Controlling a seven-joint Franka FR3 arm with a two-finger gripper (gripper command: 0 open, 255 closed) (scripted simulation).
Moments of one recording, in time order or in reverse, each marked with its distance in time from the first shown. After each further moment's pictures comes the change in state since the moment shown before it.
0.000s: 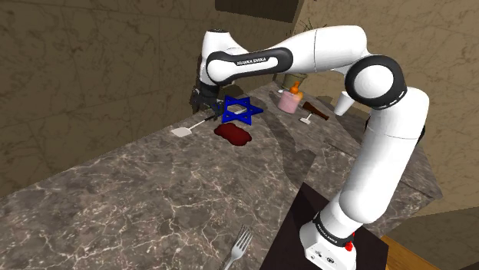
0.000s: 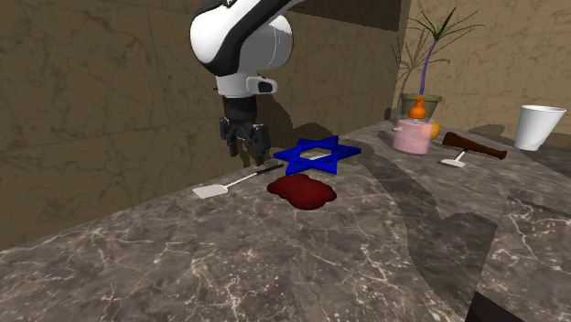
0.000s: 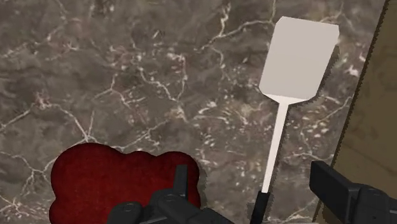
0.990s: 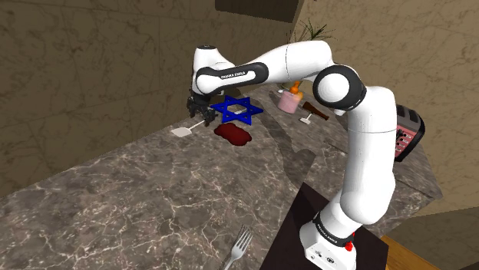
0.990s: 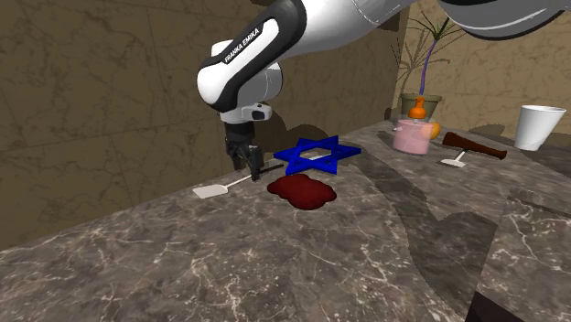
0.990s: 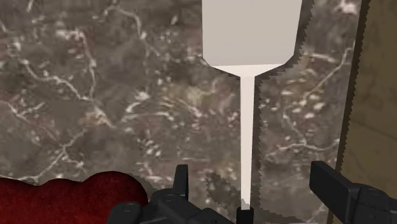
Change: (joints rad) arm 0.035 0.236 -0.060 0.180 -0.059 0.039 0.165
